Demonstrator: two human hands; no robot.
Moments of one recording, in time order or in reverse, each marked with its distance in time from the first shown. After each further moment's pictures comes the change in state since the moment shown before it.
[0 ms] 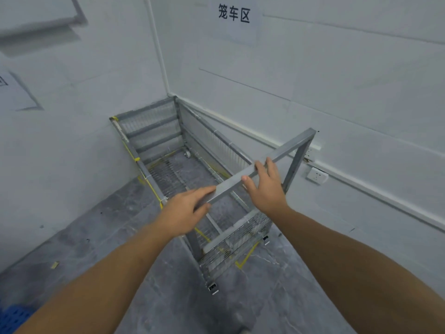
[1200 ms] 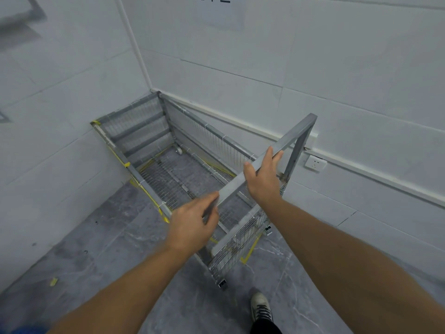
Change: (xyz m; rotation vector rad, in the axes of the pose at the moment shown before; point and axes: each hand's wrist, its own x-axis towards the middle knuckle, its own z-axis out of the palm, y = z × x) left_hand 0.022 0.023 0.022 -0.095 0.263 0.023; right_hand 0.046 0.001 0.022 0.224 0.127 0.280
